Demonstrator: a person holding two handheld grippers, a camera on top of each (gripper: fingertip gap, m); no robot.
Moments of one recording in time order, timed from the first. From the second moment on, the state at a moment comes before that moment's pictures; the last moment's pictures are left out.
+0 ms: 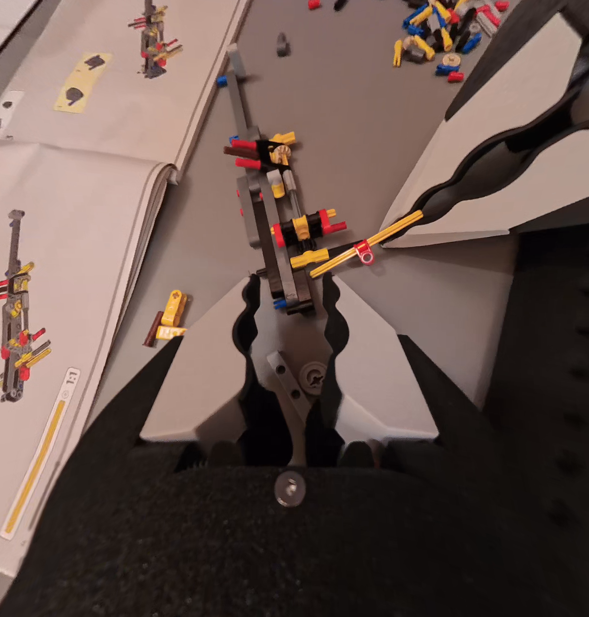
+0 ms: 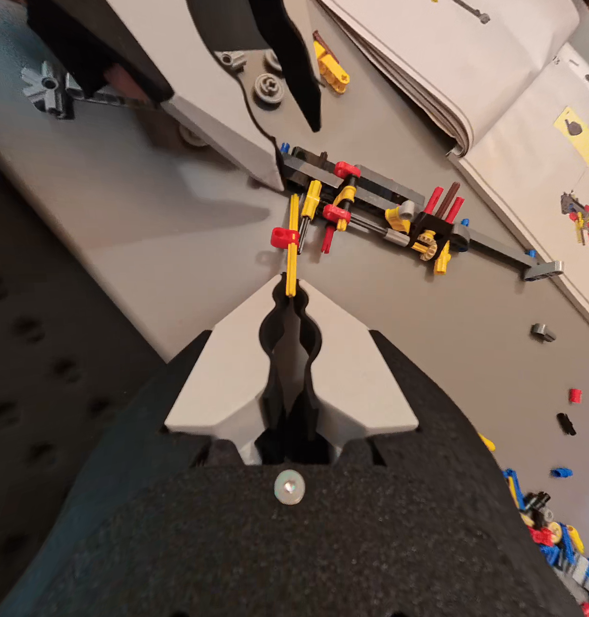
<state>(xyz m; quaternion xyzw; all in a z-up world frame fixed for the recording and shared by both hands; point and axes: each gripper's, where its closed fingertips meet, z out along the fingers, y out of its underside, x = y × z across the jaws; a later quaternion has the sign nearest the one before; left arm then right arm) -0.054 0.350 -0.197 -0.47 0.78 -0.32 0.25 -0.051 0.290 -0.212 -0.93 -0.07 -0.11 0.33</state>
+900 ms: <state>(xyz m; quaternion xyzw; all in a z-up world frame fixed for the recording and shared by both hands) -0.059 0.330 -0.185 -0.59 0.67 -0.45 -0.03 -0.035 0.301 -0.165 -0.85 -0.20 -0.11 0.47</state>
